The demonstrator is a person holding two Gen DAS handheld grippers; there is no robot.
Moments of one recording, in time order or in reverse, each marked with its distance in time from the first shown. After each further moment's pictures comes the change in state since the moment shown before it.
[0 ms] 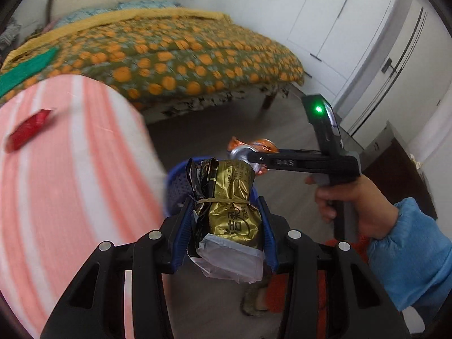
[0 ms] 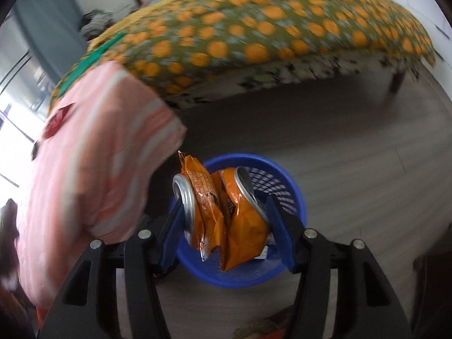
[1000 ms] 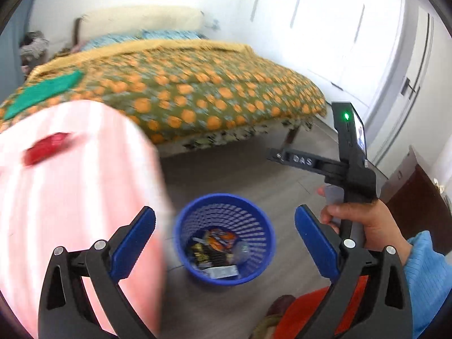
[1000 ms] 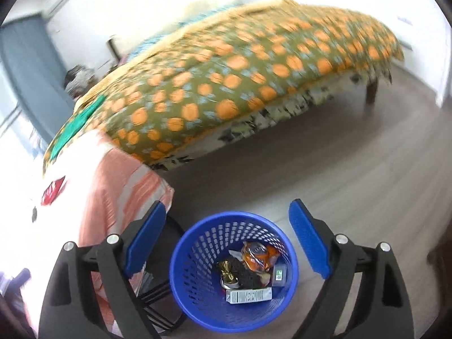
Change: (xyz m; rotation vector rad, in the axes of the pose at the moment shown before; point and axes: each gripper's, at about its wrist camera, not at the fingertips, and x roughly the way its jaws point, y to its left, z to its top) left arm -0.025 -0.003 -0.002 -0.045 -0.231 0.174; right arm -0.038 -0.009 0.025 0.100 -0.275 -0.021
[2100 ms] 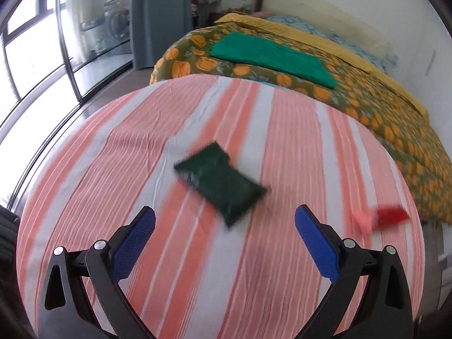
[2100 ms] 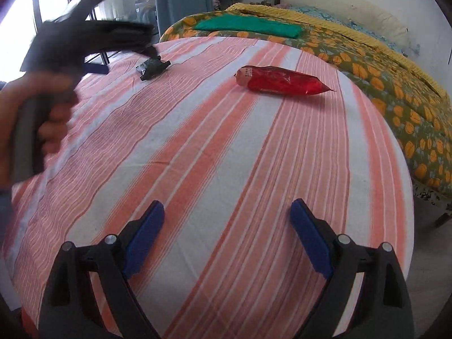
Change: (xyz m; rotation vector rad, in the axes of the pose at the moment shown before) left arm -0.049 0.425 0.034 -0.549 0.073 0.626; right arm 0.048 0.366 -0.133 -0.694 0.190 0.219
